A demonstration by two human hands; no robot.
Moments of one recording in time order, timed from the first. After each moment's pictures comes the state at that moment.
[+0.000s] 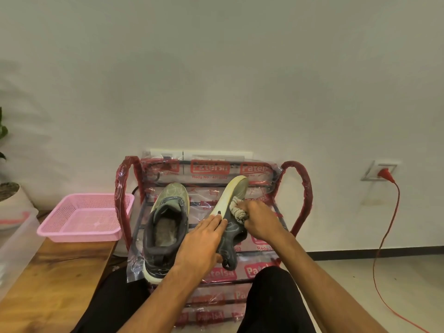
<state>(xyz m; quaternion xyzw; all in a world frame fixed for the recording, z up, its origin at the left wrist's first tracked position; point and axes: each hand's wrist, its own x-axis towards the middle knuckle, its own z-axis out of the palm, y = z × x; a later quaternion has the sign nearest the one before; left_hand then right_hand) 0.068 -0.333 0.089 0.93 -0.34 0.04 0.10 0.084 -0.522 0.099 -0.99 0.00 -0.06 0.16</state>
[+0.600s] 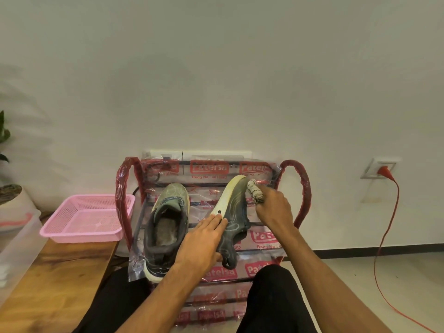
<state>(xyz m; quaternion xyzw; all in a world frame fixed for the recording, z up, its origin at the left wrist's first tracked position) 0.067 -0.332 0.088 0.93 -0.35 0.04 0.10 0.081 -0.541 0.110 -0.95 0.14 -0.20 0.21</state>
